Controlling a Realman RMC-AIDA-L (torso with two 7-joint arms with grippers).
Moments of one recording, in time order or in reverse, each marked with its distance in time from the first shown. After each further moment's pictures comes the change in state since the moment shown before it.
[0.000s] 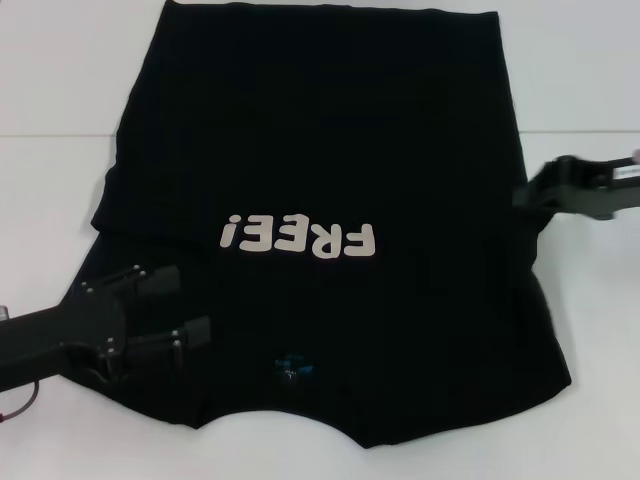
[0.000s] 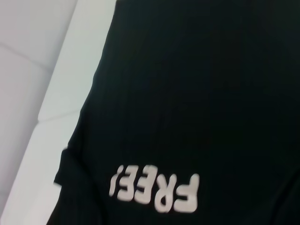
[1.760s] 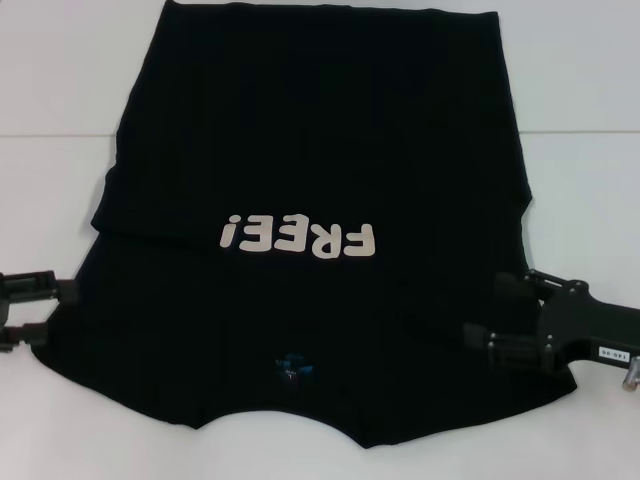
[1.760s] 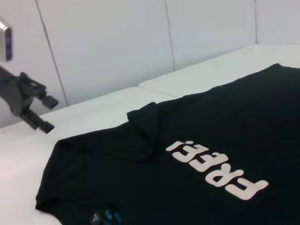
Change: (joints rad) left arm -0.117 0.182 -0.131 0.060 0.448 -0.117 -1.297; right arm -0.342 0.155 -0.025 0.085 0.364 -0.022 -1.368
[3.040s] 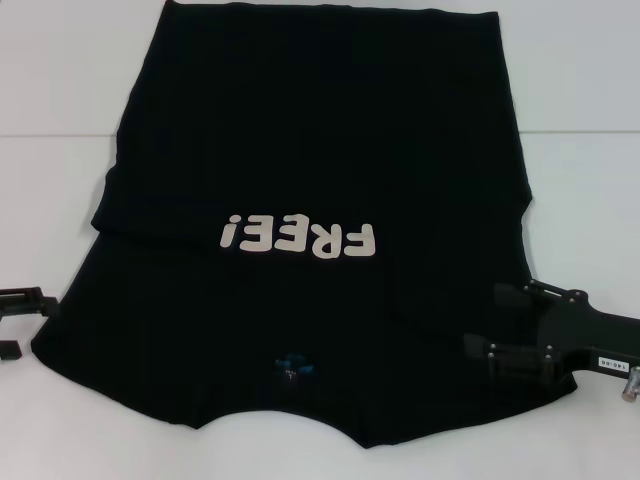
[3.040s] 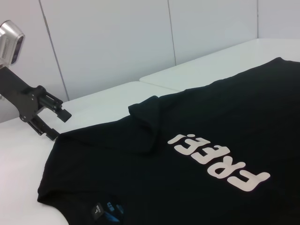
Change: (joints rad) left arm -0.042 0.019 0.004 -0.100 0.141 -0.213 -0.069; right arm -0.012 0.006 -0.003 0.000 -0.010 0.004 -0.011
